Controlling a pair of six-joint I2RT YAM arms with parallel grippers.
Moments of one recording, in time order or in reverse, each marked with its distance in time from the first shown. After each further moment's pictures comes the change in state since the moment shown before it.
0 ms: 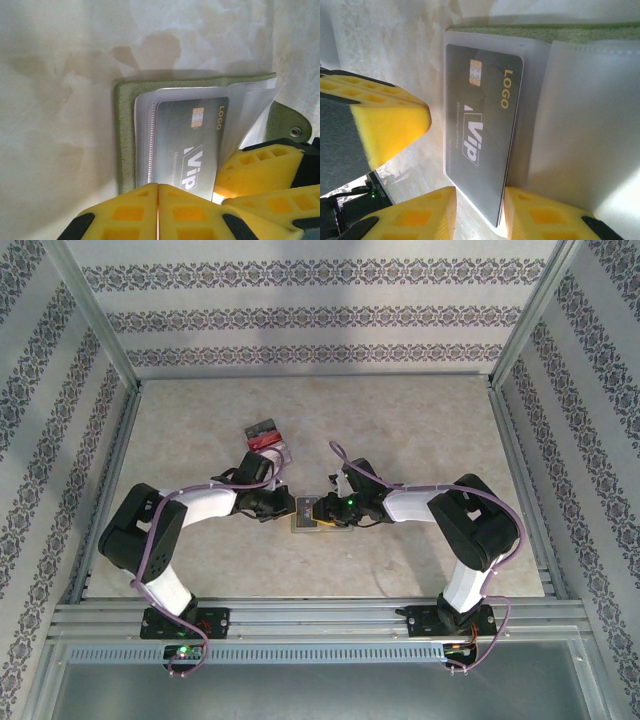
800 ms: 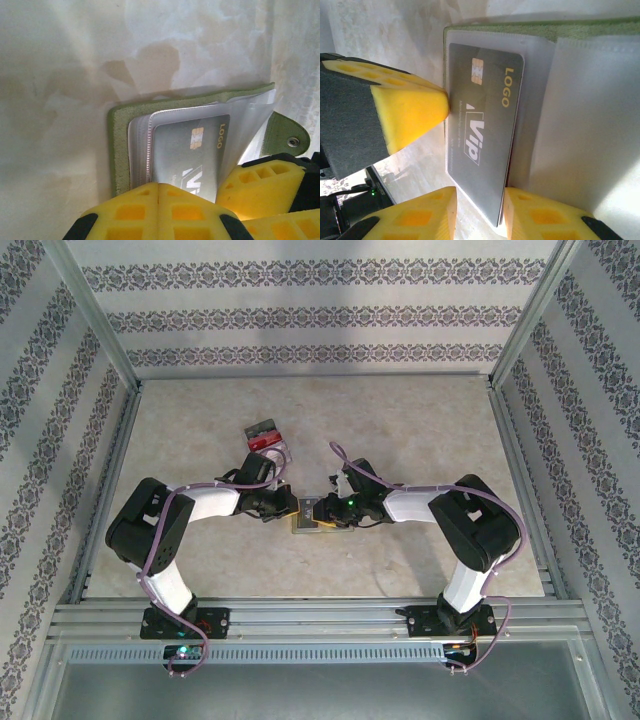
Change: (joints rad) left arm 0.001 0.044 -0.007 0.092 0.032 -0.031; right arm 0.007 -0.004 0.000 -0.013 -0.003 0.000
